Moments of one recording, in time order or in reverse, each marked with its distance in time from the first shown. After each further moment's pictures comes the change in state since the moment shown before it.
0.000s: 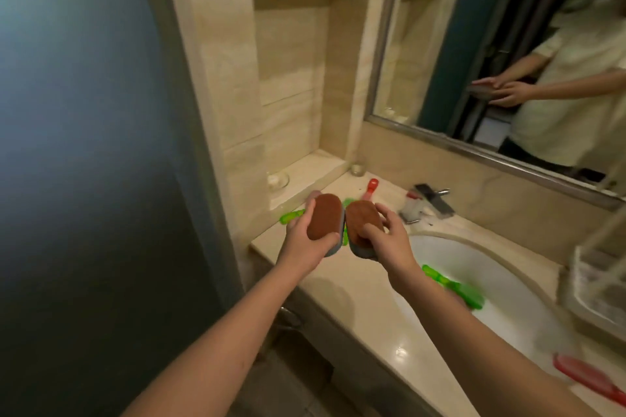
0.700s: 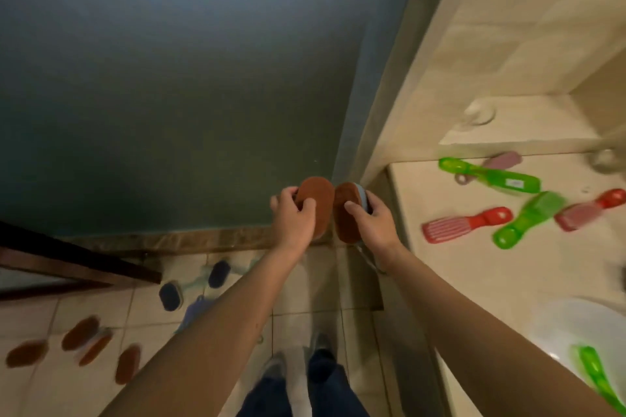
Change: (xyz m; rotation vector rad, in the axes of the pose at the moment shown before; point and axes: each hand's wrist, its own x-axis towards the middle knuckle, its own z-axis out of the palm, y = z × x) left_hand -0.038 -0.185 -0.083 -0.055 0.904 -0.666; right_hand 0.030 0.147 0.214 -0.373 -0.723 0.180
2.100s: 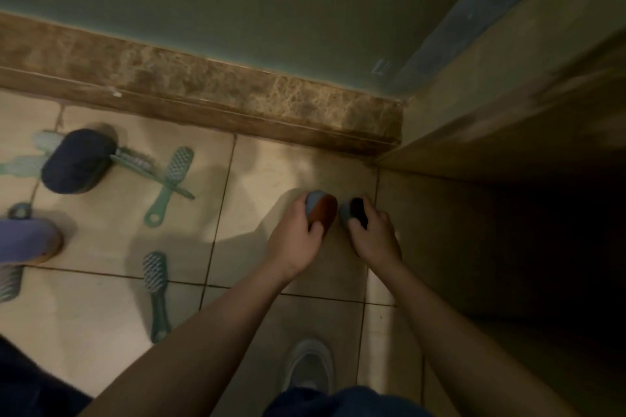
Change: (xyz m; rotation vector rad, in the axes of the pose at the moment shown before) left_hand 0.232 -0.624 0.351 0.155 -0.253 -0.061; right_hand 0.332 0.648 0.180 -0.825 -0.290 0.178
